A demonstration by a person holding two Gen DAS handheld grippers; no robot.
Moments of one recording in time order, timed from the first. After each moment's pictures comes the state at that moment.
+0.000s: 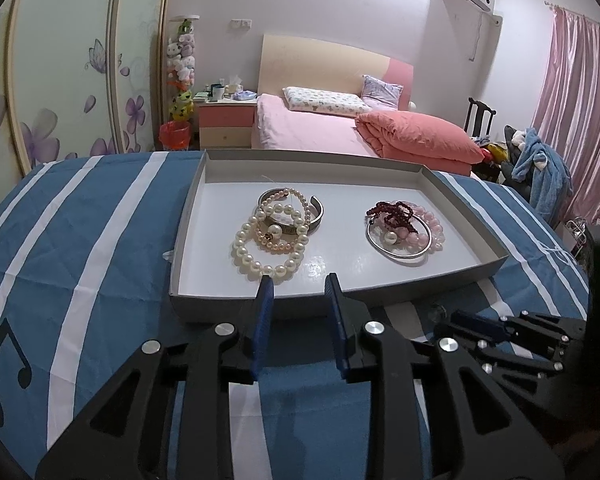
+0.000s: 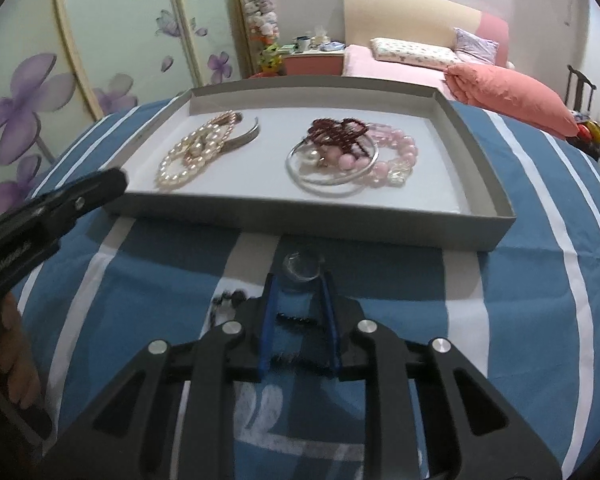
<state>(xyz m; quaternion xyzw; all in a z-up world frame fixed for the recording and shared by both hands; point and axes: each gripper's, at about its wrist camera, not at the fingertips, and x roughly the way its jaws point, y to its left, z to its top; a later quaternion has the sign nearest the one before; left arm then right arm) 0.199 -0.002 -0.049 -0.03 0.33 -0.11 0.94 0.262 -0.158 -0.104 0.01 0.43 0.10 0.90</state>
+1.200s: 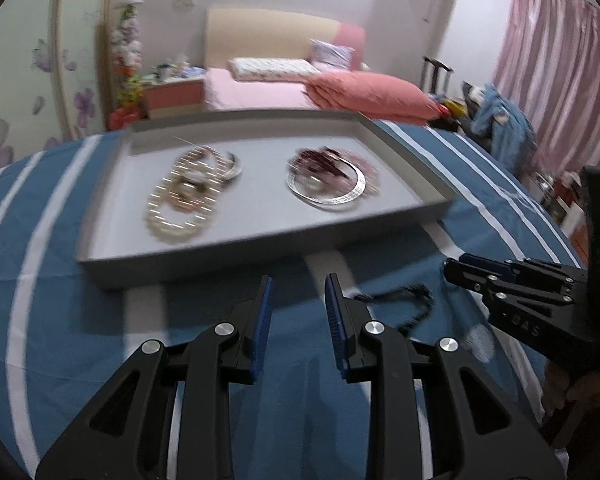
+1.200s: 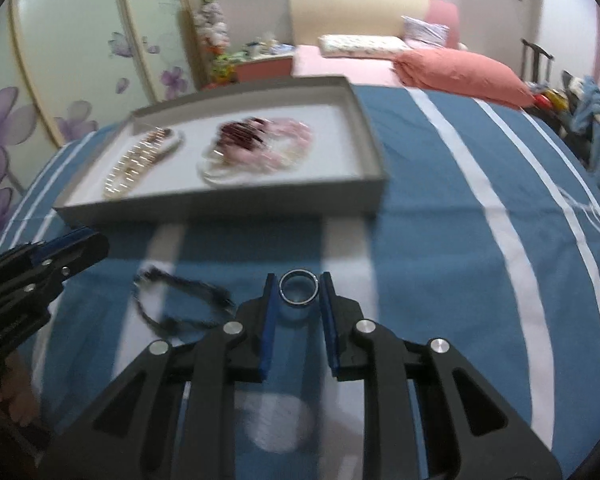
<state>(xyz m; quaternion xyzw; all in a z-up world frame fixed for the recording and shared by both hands) 0.186 -0.048 -0.066 0.01 0.38 -0.20 0.90 0.238 -0.219 -0.101 0.04 0.44 0.02 0.90</state>
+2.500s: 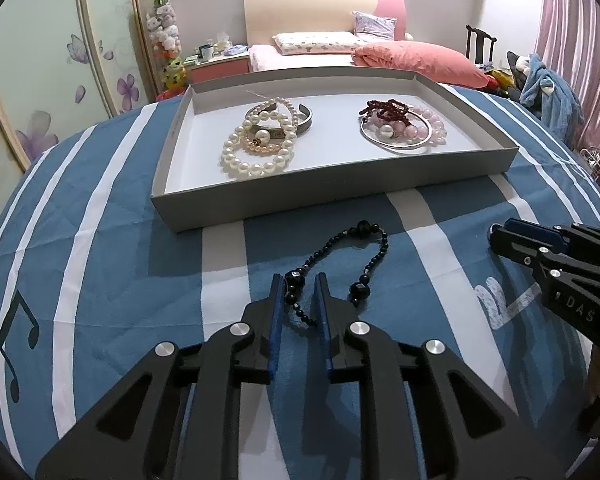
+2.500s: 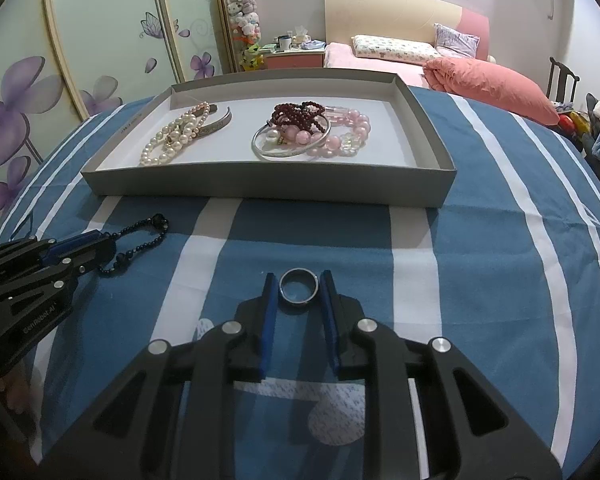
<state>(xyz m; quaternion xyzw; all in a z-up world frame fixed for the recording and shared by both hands) 0.172 -0.018 -0.083 0.06 0.42 -0.10 0.90 0.234 -0.180 -0.107 0.00 0.43 0.07 0.90</state>
